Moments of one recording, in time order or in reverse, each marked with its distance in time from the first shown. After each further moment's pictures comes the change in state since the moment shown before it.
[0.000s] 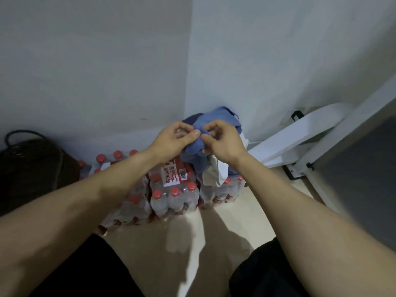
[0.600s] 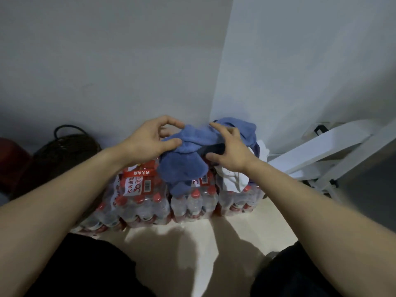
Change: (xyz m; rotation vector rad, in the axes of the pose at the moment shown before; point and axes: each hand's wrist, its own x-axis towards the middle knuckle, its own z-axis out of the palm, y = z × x) left_hand -0.074 0.038 -0.102 0.284 -0.067 0.120; right_hand -0.006 0.000 0.029 -0.586 -0.160 -0.239
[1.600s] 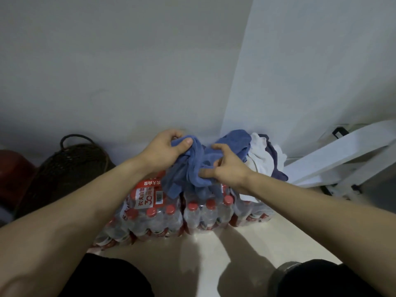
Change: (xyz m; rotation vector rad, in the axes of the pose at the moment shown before) left_hand 0.018 -0.032 -0.003 0.029 0.142 -0.062; right_hand 0.010 -0.045 0.050 0.565 -0.185 0.283
